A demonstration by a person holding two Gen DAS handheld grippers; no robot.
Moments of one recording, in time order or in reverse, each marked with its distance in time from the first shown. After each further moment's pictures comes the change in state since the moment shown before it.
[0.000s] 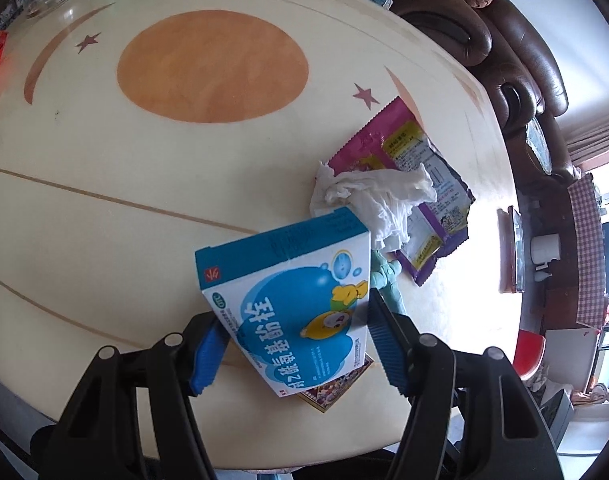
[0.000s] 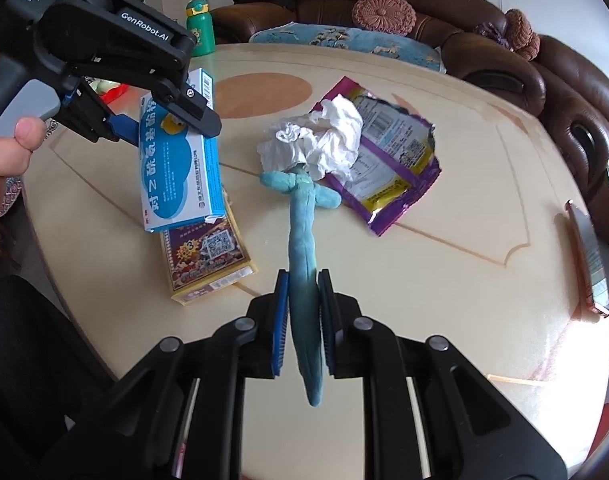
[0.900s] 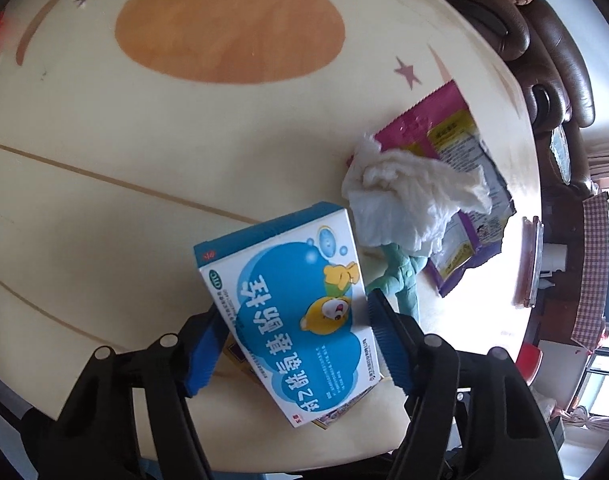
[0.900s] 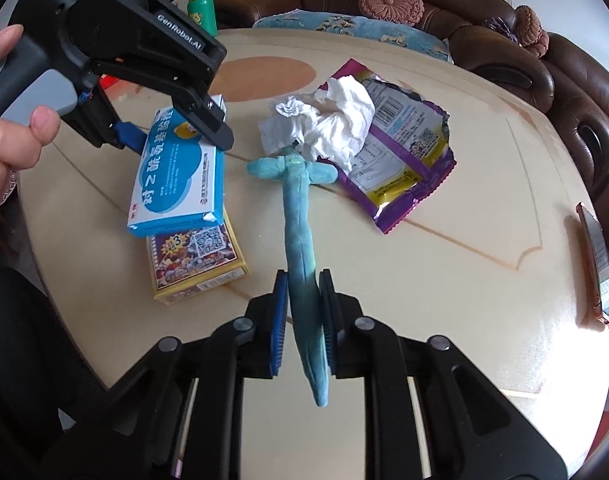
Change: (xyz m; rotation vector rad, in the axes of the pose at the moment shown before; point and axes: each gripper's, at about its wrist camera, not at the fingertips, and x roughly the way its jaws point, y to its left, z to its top) left arm 0.040 0.006 0.016 -0.098 0.122 0.027; right arm 0.025 -0.004 0.010 -0.029 0.043 -0.007
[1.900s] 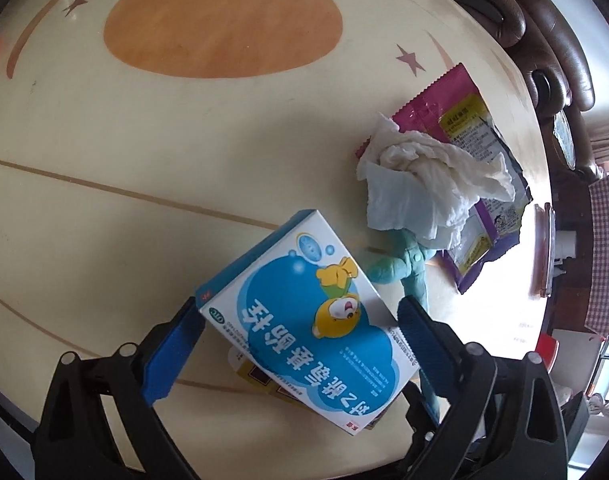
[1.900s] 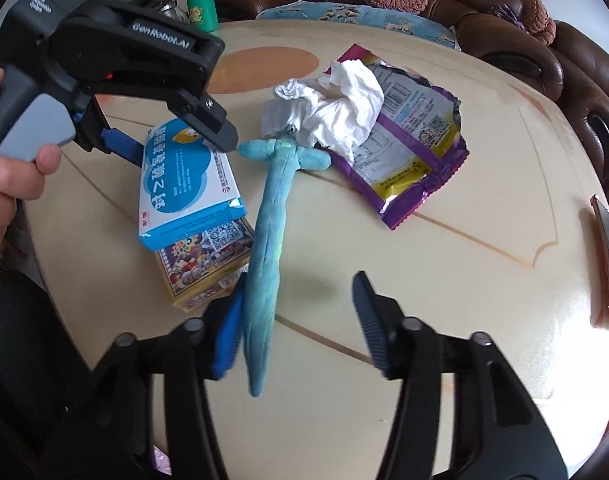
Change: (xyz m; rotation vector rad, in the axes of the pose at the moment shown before) left arm 0.015 -0.003 0.002 0.057 0.004 0.036; right arm 0.016 -0.007 0.002 0.013 0.047 0.044
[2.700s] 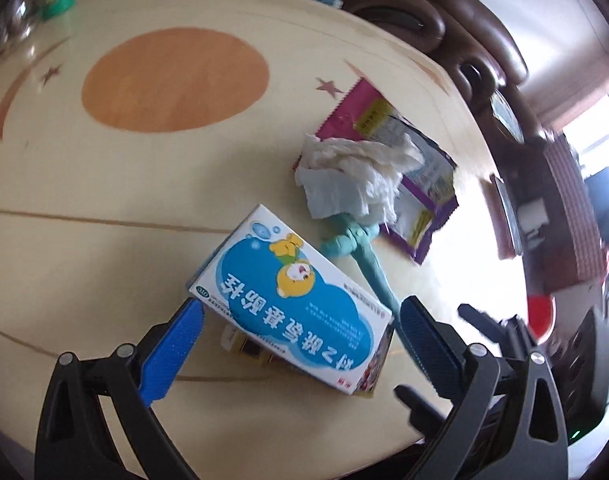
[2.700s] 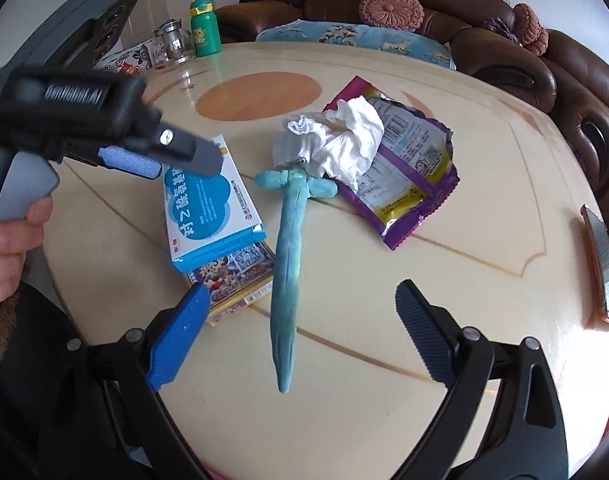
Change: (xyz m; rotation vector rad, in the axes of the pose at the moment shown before) left arm -0.035 0.000 -0.034 0.187 -0.177 -0.110; right arm -0.028 0.008 0.007 0.012 -0.070 0.007
